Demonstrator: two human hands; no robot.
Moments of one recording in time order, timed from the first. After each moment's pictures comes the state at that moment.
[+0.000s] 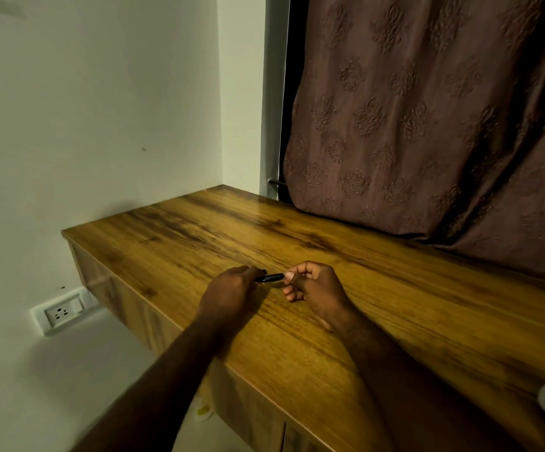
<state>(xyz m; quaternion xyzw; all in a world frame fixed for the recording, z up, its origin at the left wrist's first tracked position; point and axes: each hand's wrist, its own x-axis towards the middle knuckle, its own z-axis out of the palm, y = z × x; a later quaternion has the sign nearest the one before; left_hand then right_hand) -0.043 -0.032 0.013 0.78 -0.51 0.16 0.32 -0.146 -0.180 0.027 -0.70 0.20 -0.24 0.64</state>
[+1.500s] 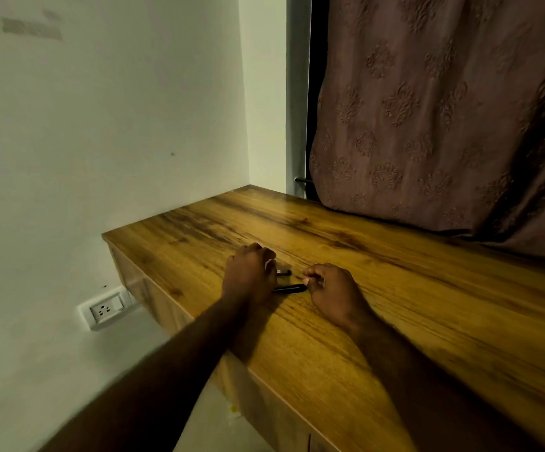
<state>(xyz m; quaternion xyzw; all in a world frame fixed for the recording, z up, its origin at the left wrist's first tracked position) -0.020 -0.049 0.034 0.87 -0.37 0.16 0.27 -0.135 -0.177 0.025 -0.89 0.20 -0.24 0.32</state>
